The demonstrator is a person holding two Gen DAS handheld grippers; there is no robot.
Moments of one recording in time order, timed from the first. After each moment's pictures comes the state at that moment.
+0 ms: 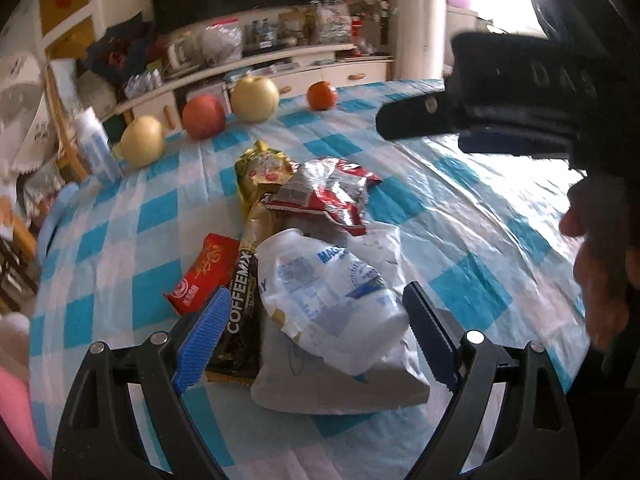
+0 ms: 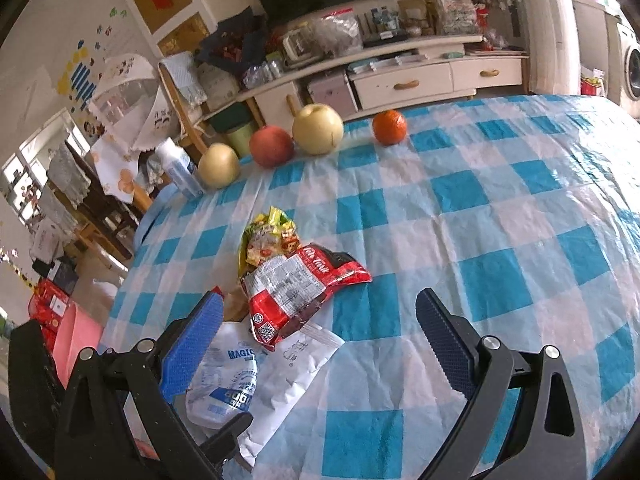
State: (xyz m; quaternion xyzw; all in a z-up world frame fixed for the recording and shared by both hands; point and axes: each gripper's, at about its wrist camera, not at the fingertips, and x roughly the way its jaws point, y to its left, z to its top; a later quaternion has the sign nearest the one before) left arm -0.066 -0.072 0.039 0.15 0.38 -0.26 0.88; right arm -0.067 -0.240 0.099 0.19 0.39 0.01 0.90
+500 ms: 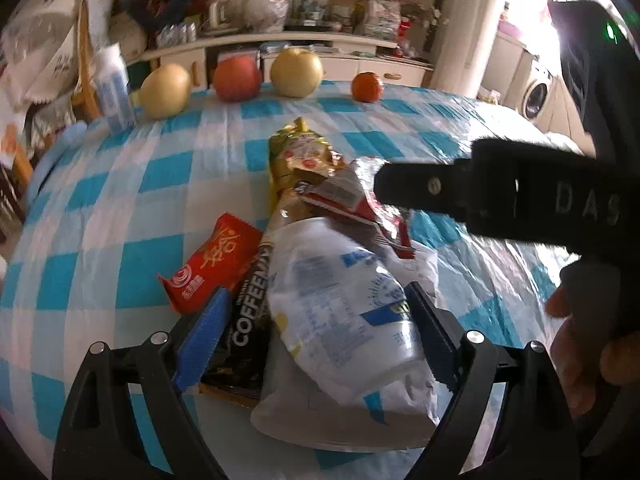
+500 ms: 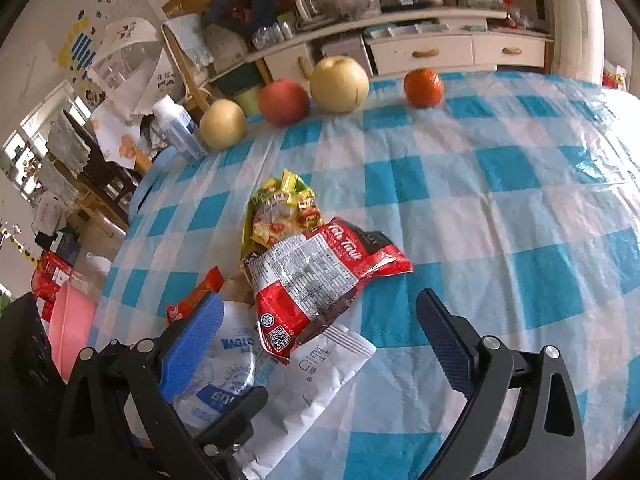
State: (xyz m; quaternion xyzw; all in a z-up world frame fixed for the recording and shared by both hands) left arm -0.030 -0.061 0.027 0.05 0.43 -0.22 0.87; right arm -0.029 -0.222 0.073 0.19 0.45 0.04 0.87
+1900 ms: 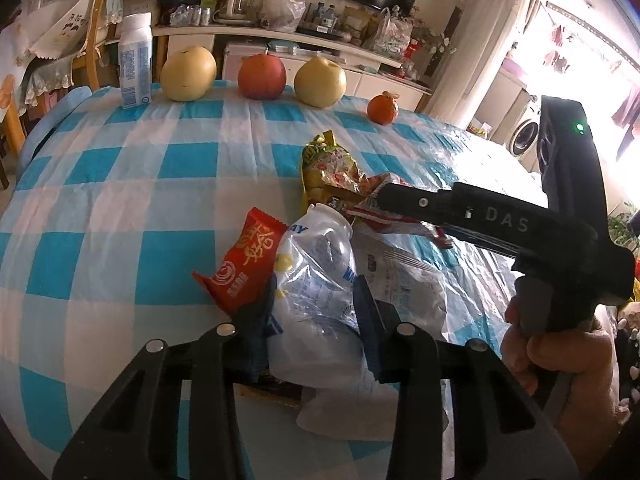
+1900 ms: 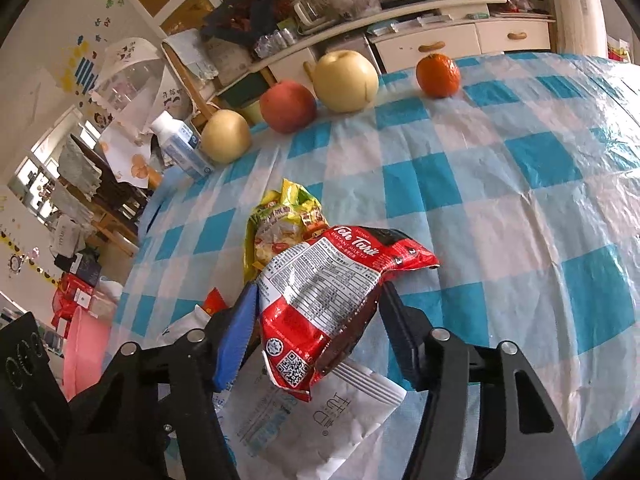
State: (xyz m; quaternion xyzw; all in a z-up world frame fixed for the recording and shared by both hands) left arm -0.015 -0.020 0.032 -0.03 0.43 -0.25 0.87; right arm -0.011 -0.225 0.060 0.23 0.41 0.06 0.88
